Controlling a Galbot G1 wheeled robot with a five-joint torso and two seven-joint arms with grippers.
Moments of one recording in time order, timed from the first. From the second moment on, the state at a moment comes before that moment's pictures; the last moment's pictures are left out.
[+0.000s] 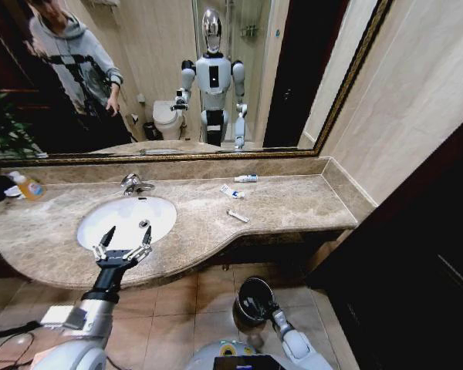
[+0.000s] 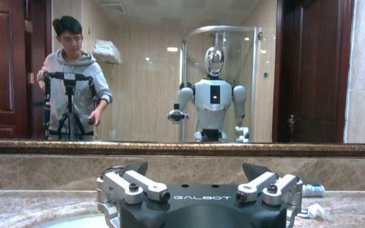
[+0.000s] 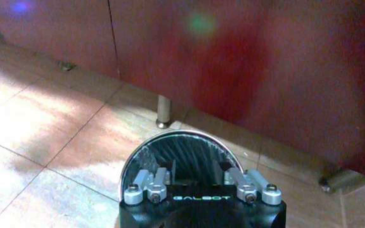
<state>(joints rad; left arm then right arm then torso) 1.84 -1.36 -0.82 -2.47 -0.37 0.04 0.05 -1.29 1.36 0.28 1.06 -0.09 0.09 -0.06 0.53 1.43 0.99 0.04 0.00</state>
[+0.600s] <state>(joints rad) 1.84 -1.36 -0.82 -2.47 -0.37 0.04 0.05 -1.59 1.27 0.40 1.58 0.03 0.10 0.03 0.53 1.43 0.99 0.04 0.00</state>
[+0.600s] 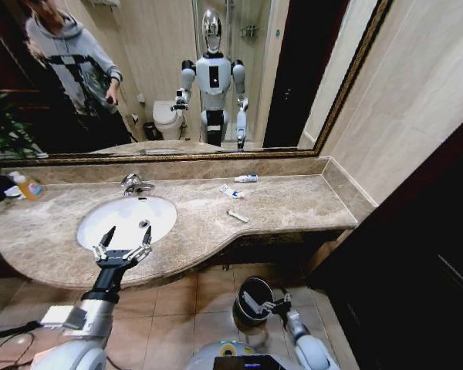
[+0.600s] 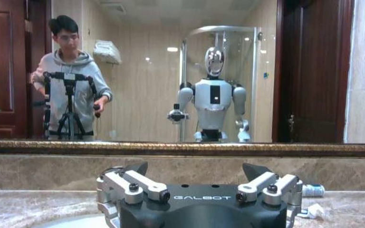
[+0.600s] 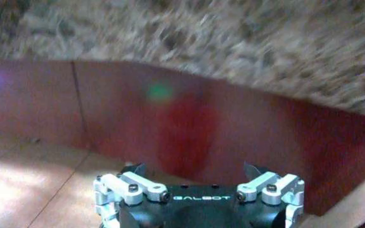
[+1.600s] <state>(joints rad) 1.84 -1.36 -0.82 -2.47 -0.37 0.04 0.05 -1.27 0.99 0.31 2.06 0.30 -0.04 -0.11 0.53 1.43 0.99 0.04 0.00</state>
